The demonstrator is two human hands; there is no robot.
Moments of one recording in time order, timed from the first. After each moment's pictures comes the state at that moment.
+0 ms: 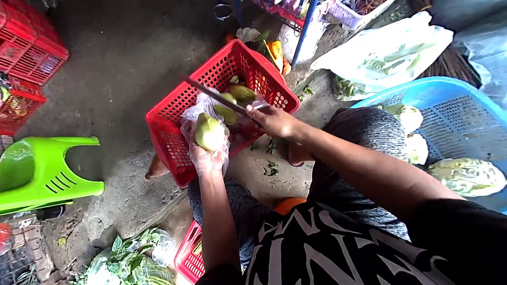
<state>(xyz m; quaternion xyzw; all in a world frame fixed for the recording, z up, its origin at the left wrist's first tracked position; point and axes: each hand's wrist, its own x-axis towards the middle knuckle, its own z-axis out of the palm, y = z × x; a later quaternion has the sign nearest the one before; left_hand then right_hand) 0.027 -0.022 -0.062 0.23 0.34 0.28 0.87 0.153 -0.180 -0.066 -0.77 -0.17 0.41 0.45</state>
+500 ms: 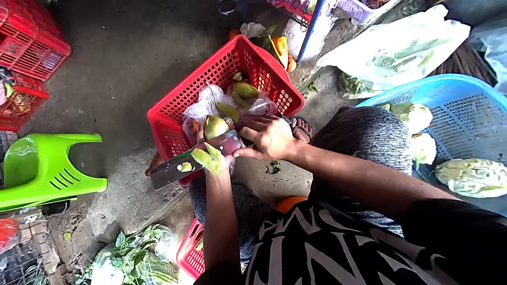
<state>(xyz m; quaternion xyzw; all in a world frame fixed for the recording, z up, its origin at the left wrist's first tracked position) 0.019 -0.024 -0.091 0.24 0.21 0.25 0.92 0.112 -0.169 -0.095 -0.76 -0.55 -0.14 0.32</state>
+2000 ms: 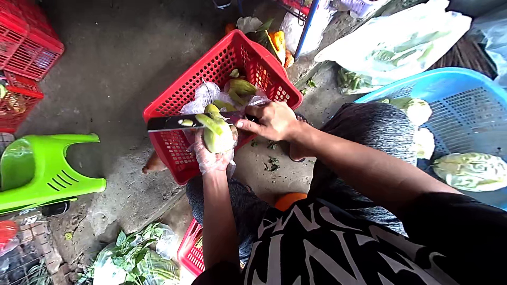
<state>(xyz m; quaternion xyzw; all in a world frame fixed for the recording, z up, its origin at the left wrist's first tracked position) 0.025 -0.033 -0.066 0.23 0.30 0.22 0.90 0.150 -0.176 -0.084 -0.83 -0.45 0.13 0.31</state>
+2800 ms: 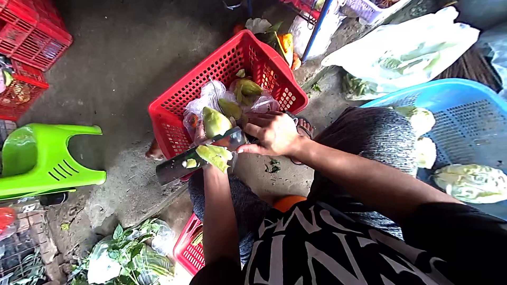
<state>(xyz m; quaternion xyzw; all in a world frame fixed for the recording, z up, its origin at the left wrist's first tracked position) 0.011 -0.020 -0.080 0.49 0.31 0.28 0.77 0.119 -0.171 -0.101 -0.76 -0.56 -0.15 0.31</state>
